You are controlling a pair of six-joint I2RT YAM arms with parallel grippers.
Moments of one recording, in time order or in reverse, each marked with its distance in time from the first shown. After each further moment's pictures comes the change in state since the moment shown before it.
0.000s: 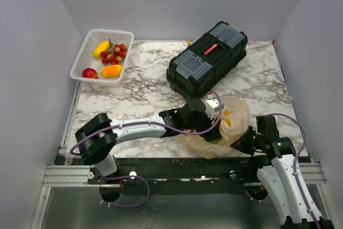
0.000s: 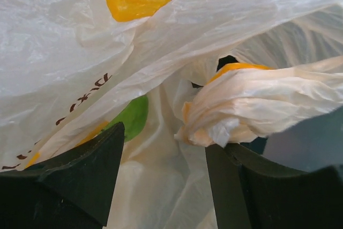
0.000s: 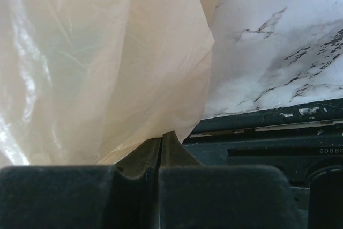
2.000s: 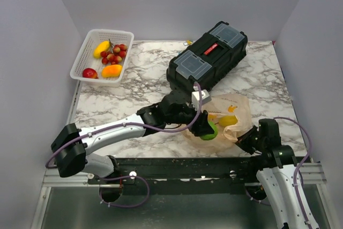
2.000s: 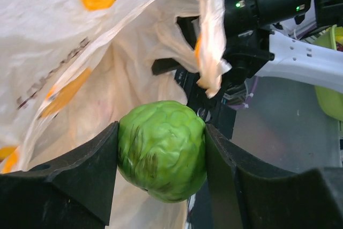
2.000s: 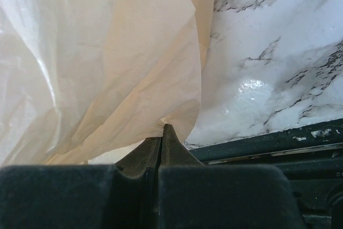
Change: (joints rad) left arm 0.053 -0.208 -0.034 -0.023 0.130 0.060; right arm 0.000 -0.152 -0.047 0.058 0.084 0.138
